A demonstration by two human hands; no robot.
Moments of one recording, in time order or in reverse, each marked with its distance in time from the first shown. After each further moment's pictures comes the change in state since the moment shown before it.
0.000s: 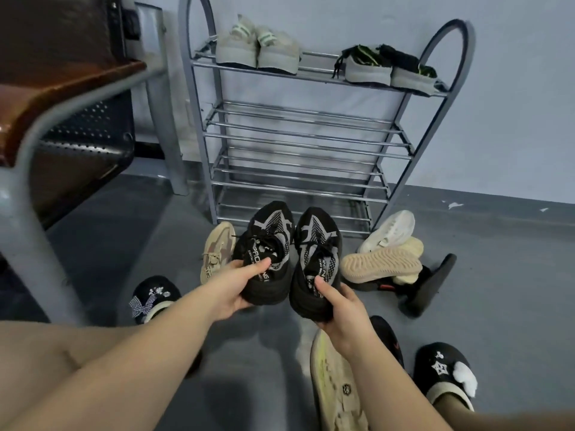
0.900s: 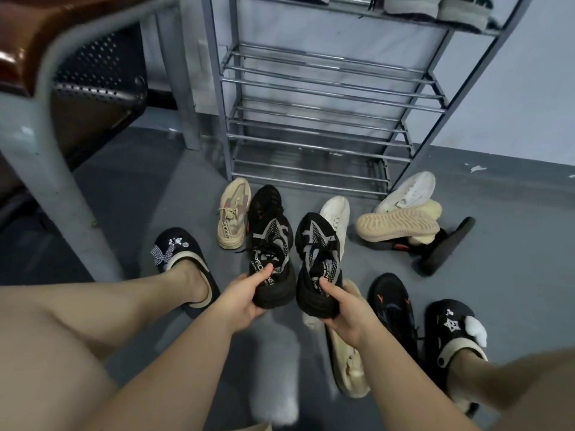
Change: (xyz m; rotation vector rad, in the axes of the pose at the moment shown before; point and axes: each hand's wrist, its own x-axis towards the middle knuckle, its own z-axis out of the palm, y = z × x) left_hand -0.001 -0.102 -0.042 -0.289 0.086 -0.180; right_hand -0.002 0.069 -0.028 -0.062 0.043 0.240
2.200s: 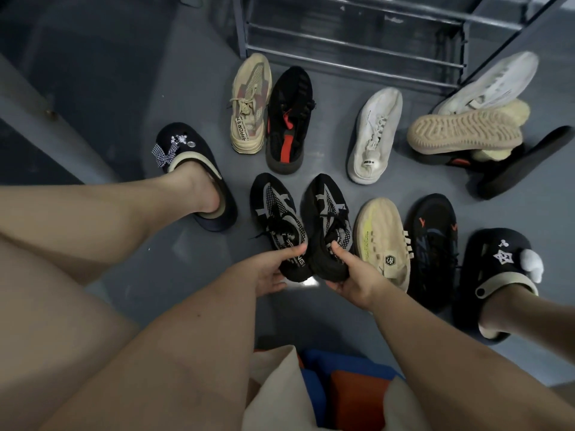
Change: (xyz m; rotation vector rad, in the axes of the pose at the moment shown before) left_hand 0.048 -0.082 -0.053 0.350 -0.003 -0.500; right_hand 0.062 0.086 -0.038 -0.090 0.097 0.382
